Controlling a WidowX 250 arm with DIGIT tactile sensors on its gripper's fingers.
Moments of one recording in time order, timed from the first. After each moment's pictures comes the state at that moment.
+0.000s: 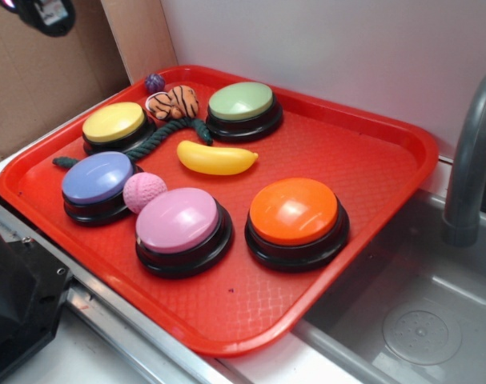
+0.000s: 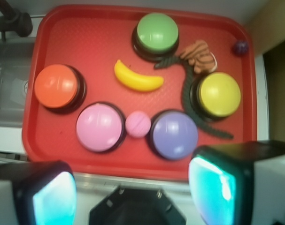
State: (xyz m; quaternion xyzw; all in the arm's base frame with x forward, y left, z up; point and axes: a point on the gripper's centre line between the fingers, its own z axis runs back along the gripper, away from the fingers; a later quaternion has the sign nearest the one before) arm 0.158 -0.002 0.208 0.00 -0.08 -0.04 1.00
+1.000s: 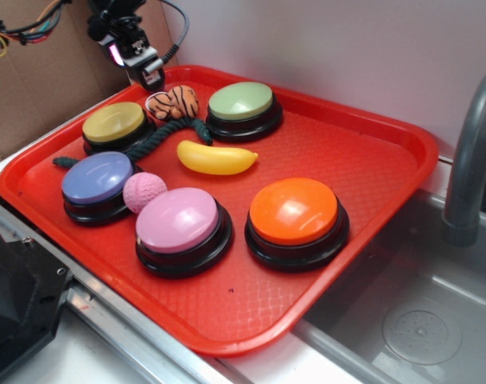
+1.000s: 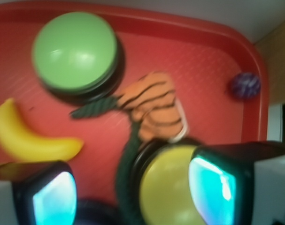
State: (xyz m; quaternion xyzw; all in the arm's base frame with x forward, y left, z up) arm 0.266 0.097 0.092 0.00 -0.08 -0.08 0.99
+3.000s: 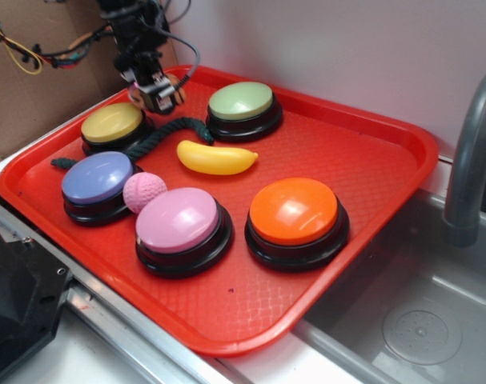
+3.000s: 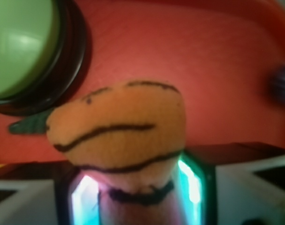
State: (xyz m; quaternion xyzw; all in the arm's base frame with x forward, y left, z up) arm 0.276 0.111 0.072 -0.02 -0.05 -0.06 1.00
